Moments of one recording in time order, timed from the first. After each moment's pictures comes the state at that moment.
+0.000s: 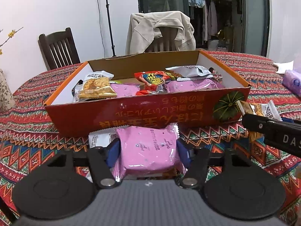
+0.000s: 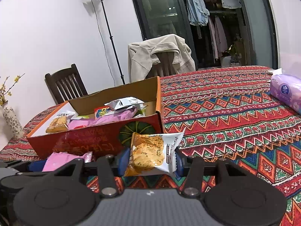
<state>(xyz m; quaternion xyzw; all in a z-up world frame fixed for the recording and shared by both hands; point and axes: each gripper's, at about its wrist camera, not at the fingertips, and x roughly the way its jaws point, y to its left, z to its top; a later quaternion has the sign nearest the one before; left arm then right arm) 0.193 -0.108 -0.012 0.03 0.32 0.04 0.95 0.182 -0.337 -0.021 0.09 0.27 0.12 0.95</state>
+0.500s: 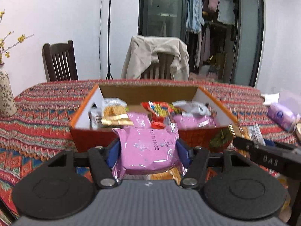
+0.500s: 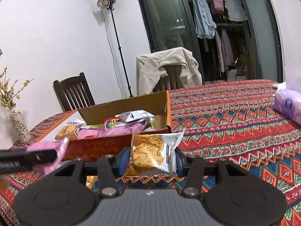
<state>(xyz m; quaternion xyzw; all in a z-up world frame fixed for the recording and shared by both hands) 0.161 -0.064 0.040 -0.02 0.25 0.00 0.97 0.171 -0.329 -0.006 0.08 0.22 0.13 0.96</state>
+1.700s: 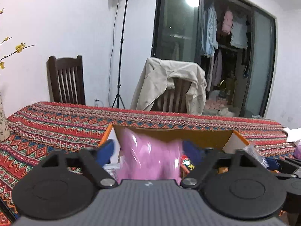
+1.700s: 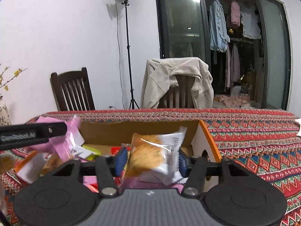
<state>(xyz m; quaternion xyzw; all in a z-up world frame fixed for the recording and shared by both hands) 0.275 -0.009 0.048 -0.05 0.17 0.03 0.98 0.283 -0.232 0.016 0.01 0.22 0.13 0.97</state>
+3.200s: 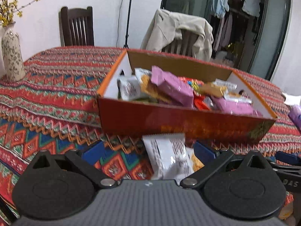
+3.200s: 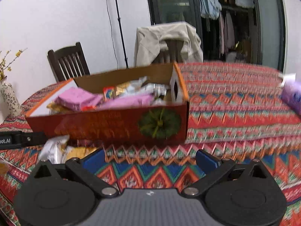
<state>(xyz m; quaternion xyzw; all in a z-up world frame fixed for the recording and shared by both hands) 0.198 -0.010 0.000 -0.07 0.34 0.04 0.94 0.198 -0.293 -0.030 0.04 0.33 0.12 0.93</state>
